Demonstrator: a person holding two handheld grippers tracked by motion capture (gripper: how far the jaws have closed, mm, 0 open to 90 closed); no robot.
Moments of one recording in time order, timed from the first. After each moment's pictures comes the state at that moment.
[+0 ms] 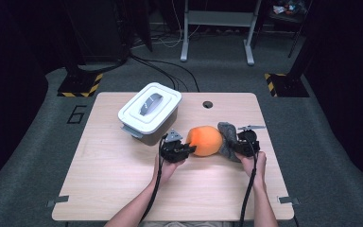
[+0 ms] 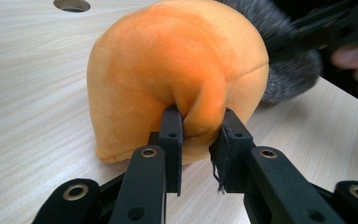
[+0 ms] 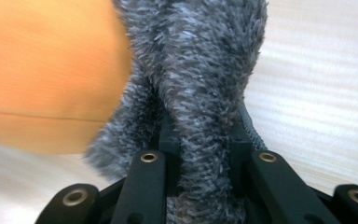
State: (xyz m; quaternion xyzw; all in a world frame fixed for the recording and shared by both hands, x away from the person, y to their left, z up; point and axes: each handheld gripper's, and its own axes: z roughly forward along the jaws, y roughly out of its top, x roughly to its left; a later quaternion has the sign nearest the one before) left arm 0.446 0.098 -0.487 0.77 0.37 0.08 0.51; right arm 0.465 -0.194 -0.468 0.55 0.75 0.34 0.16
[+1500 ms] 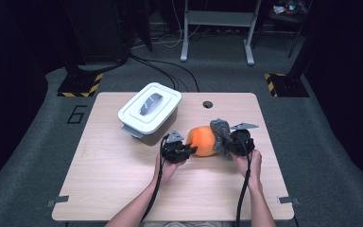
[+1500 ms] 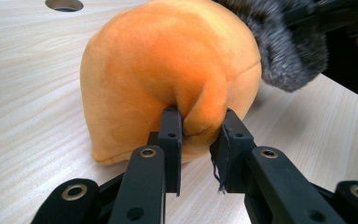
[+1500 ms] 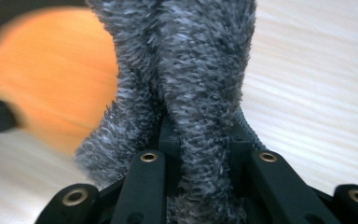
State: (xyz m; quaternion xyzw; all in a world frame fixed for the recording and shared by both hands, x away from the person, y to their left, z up) left arm 0.447 0.095 -0.488 0.78 0.36 0.08 0.51; right arm 0.452 -0.166 -0.446 0.51 0.76 0.33 0.21
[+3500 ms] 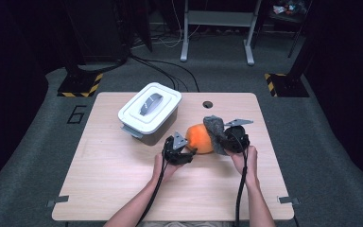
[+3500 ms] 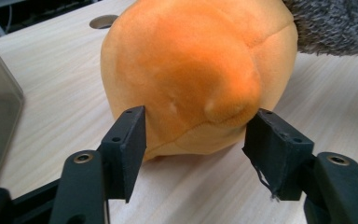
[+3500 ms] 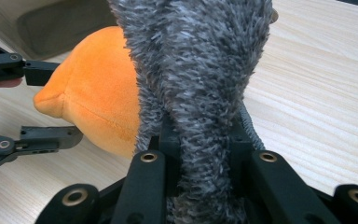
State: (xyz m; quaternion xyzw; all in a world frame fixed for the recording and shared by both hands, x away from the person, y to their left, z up) left arm 0.447 0.087 -0.500 0.81 0.31 0.22 0.46; right arm 0.452 -0.145 -0.426 0.48 0.78 0.35 0.20
